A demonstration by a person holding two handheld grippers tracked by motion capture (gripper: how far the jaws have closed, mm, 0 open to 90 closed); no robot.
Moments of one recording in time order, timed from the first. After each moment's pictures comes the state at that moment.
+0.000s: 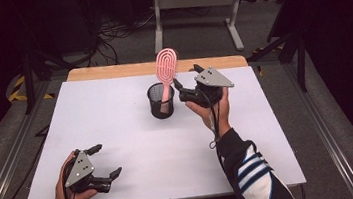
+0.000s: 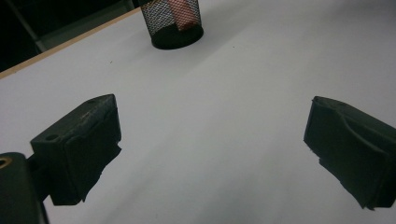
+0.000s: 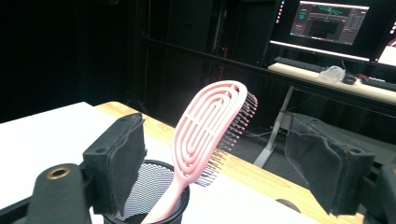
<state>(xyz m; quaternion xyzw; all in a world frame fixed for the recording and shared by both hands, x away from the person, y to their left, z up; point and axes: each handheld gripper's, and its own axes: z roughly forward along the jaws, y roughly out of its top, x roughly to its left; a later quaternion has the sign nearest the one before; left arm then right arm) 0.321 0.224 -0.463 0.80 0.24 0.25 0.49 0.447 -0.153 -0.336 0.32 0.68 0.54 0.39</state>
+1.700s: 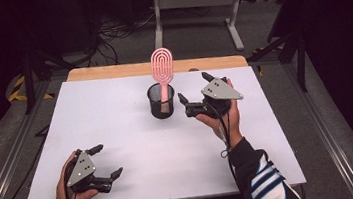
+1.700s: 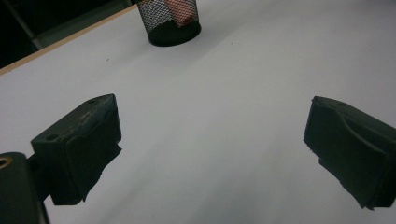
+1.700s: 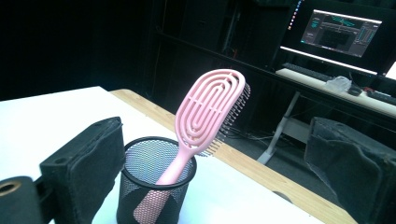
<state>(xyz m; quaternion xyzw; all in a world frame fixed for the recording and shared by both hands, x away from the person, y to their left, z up) 0.322 0.222 -0.464 0.80 0.23 0.25 0.49 0.415 -0.167 -0.339 0.28 0.70 0.52 0.40</state>
